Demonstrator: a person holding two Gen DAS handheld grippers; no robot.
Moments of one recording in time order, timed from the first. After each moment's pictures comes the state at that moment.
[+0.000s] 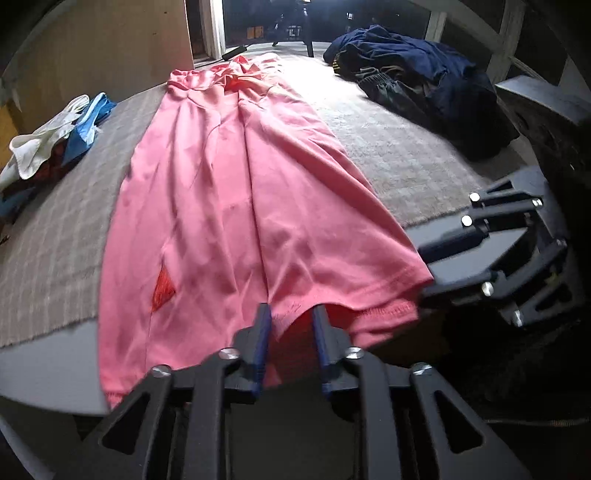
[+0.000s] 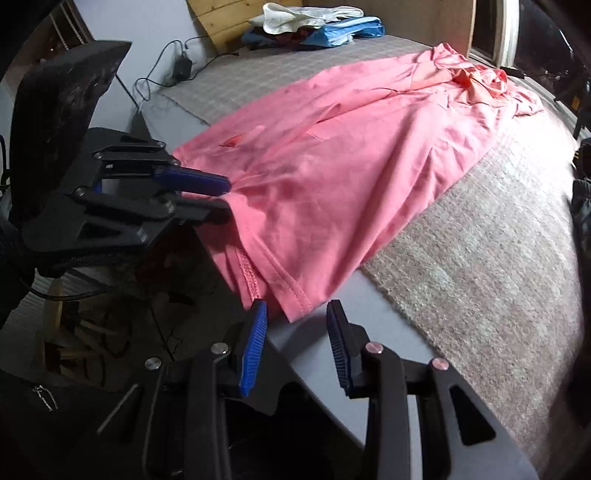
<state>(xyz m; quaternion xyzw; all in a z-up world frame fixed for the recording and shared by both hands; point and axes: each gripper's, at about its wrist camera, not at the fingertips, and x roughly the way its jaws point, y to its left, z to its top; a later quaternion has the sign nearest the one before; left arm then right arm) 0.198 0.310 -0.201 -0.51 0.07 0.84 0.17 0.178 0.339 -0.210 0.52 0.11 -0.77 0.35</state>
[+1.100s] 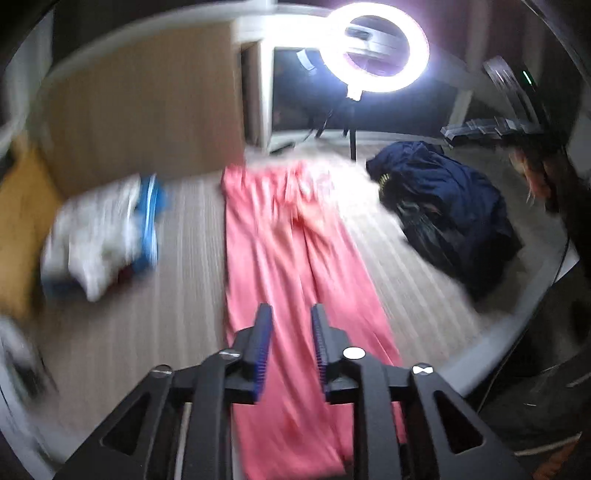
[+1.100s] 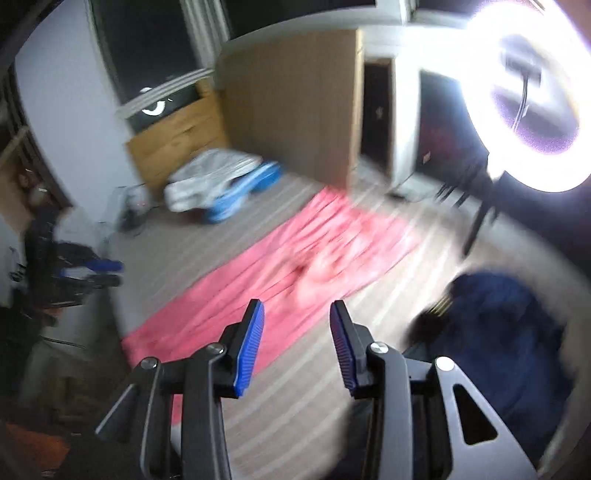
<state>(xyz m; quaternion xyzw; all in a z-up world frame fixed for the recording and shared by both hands) 0.046 0.267 -0.044 -0.43 0.07 0.88 0.17 -0.073 0.452 0.020 0.41 0.08 -0.86 0.29</state>
